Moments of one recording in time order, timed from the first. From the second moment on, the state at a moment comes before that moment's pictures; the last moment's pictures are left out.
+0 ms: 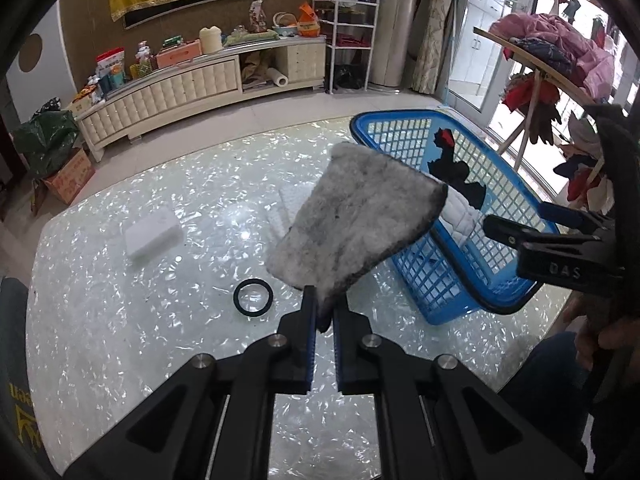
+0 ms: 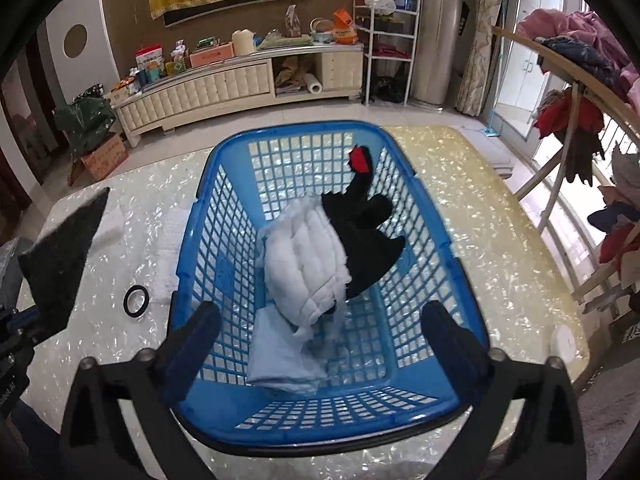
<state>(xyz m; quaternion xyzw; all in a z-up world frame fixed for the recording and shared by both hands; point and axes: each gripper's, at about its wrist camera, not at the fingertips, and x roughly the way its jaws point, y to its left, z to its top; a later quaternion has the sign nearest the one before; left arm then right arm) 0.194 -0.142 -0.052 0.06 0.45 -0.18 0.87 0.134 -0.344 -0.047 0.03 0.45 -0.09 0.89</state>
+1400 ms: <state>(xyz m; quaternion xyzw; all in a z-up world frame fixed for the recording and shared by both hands) 0.221 -0.282 -0.069 0.11 0.45 -0.25 0.85 0.084 -0.409 -0.036 0.08 0.38 -0.15 0.91</state>
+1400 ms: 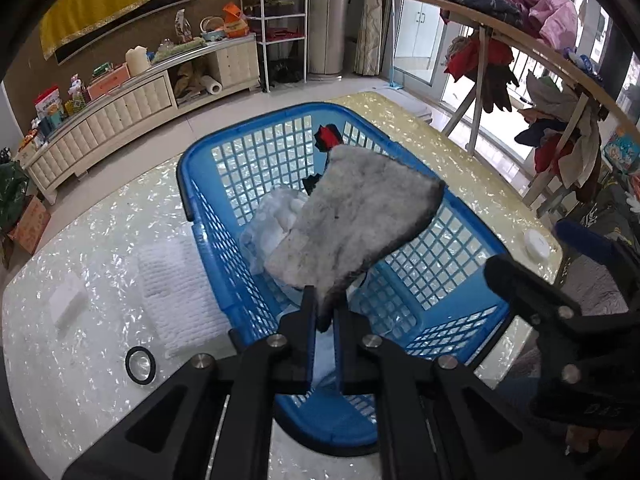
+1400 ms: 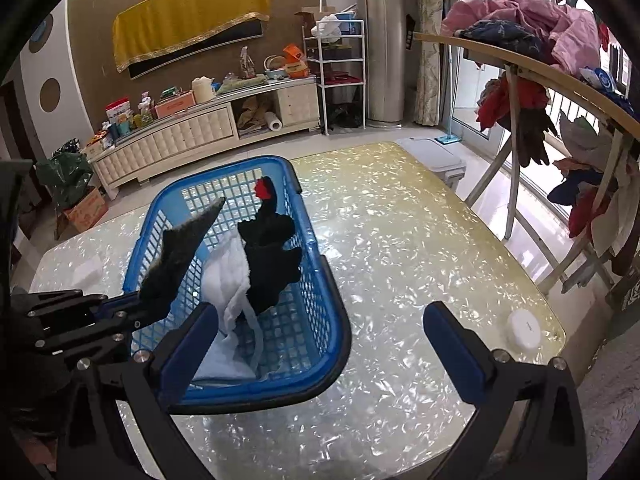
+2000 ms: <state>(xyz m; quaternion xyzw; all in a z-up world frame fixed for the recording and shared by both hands) 0.234 -0.302 -0.094 0.14 0.48 -0.25 0.83 0.087 -0.419 -0.046 0.10 0.40 -0.15 0.90</state>
